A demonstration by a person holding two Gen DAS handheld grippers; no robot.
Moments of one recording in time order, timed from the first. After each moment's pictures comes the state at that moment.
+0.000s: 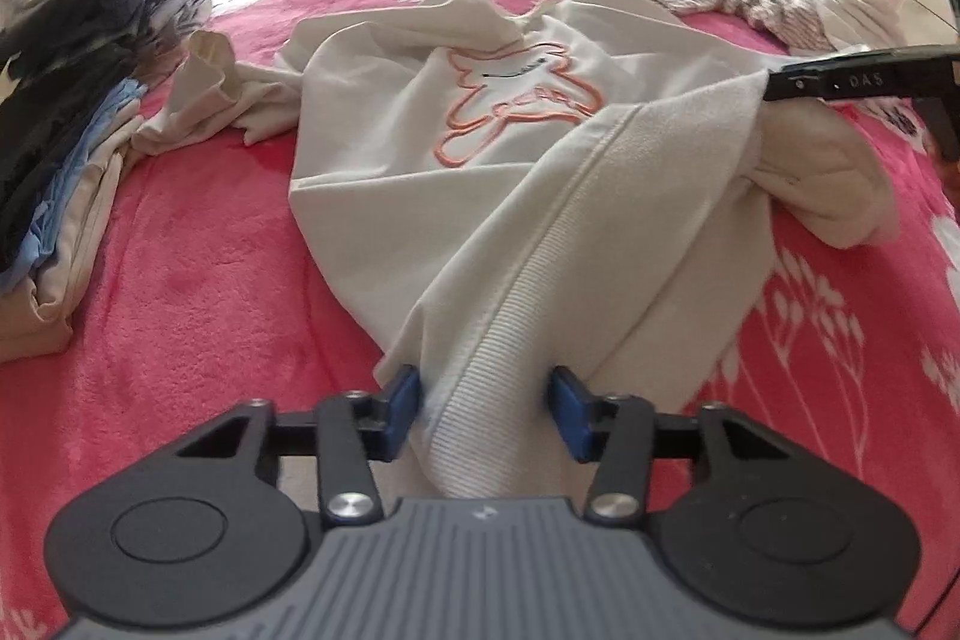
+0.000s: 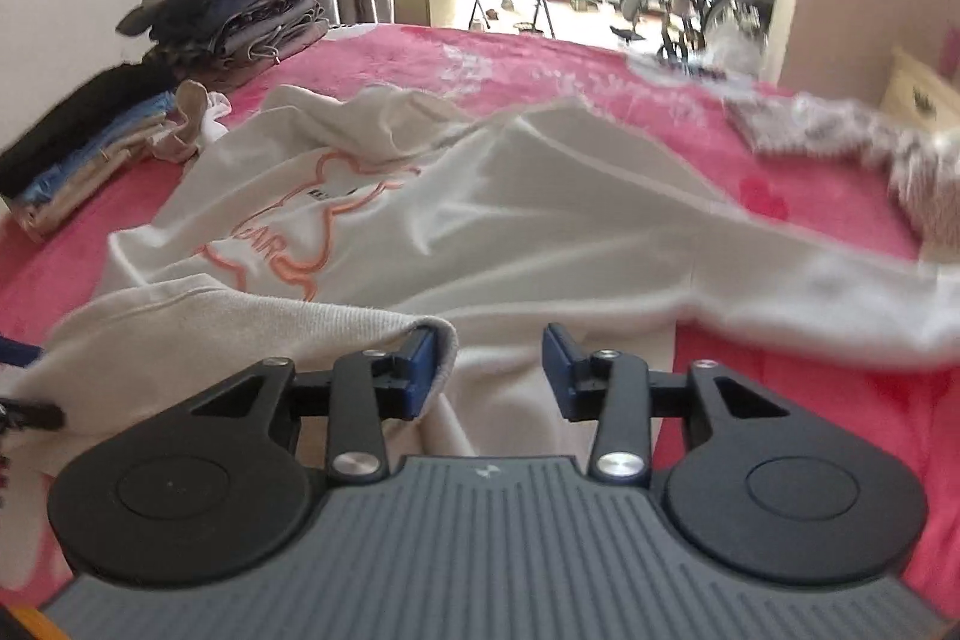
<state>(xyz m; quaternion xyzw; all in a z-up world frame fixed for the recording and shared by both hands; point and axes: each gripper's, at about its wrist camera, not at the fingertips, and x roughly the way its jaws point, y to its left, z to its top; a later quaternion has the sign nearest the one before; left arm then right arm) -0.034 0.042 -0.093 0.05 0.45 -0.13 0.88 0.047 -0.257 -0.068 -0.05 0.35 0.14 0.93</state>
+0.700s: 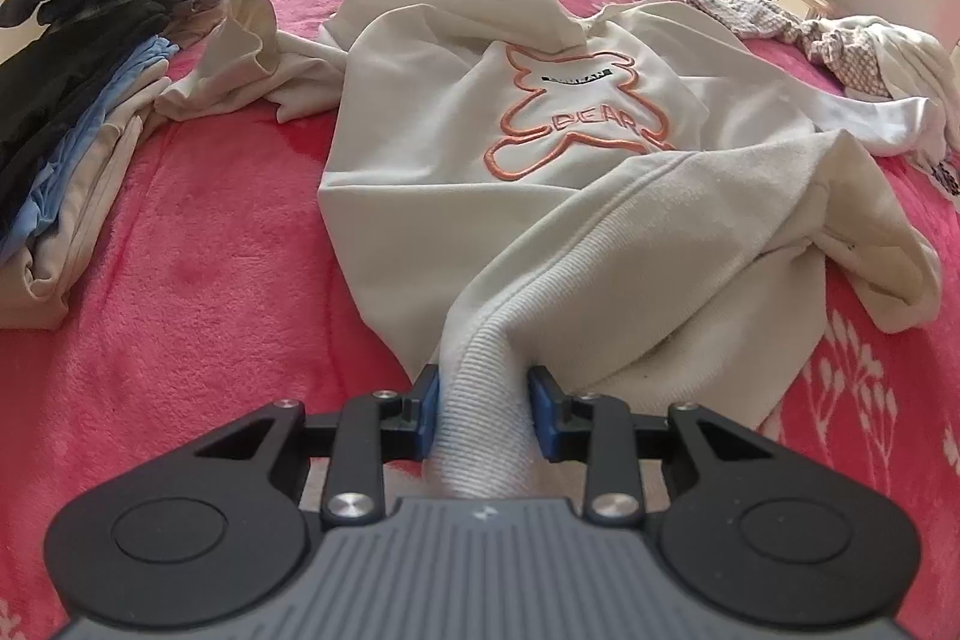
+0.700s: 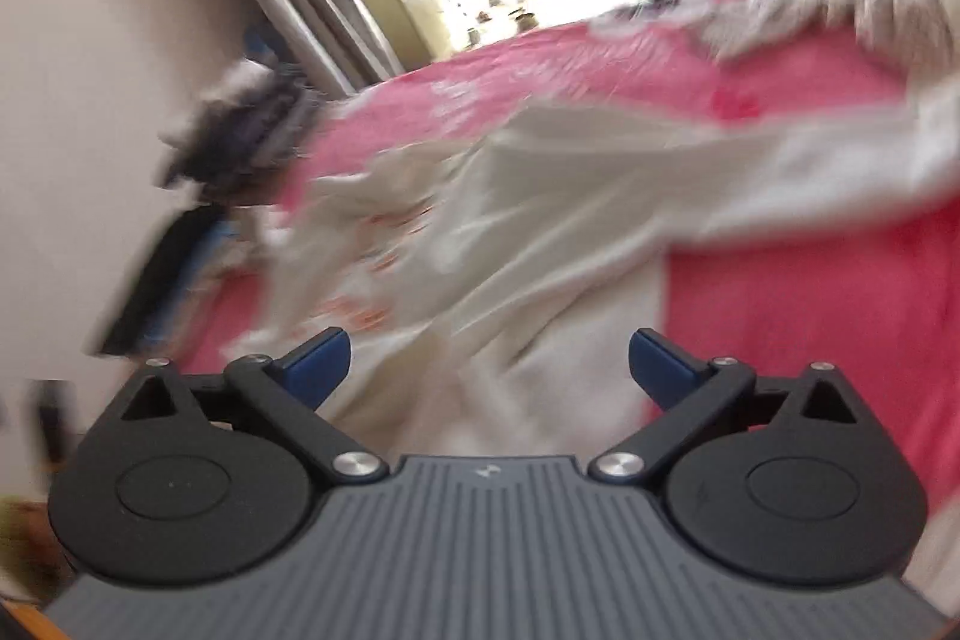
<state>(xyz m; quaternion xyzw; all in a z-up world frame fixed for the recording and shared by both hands) -0.011 0.046 -0.100 0.01 0.46 -0.09 0.89 -0.007 -0.333 -0.035 0.21 0.39 0.18 0.88</state>
